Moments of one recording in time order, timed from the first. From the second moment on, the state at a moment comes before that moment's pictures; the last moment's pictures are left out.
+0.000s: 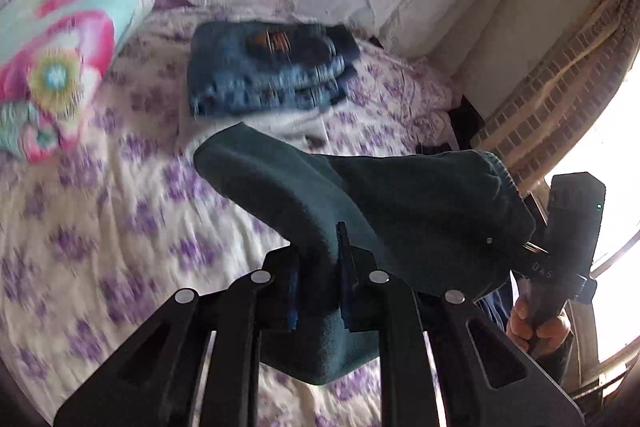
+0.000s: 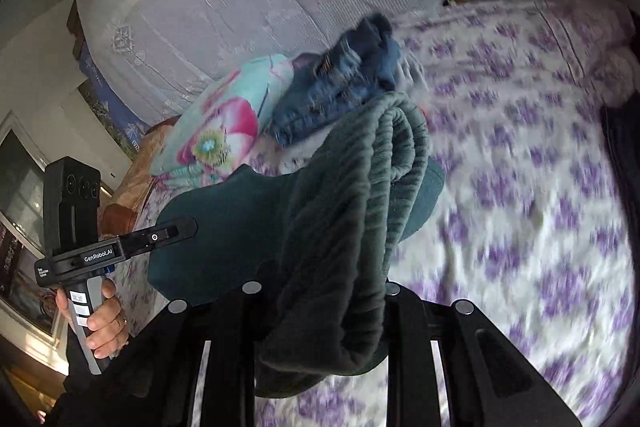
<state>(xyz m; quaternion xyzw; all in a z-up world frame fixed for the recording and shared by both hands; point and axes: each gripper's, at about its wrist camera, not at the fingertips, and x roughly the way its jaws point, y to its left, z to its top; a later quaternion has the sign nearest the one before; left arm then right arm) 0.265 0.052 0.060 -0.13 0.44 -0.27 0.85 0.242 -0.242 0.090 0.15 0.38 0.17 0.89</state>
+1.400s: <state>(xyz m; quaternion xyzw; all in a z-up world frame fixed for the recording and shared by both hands) 0.157 0.033 0.023 -0.02 0.39 -0.05 0.92 0.162 -0.198 0.045 0.04 0.37 0.00 0.93</state>
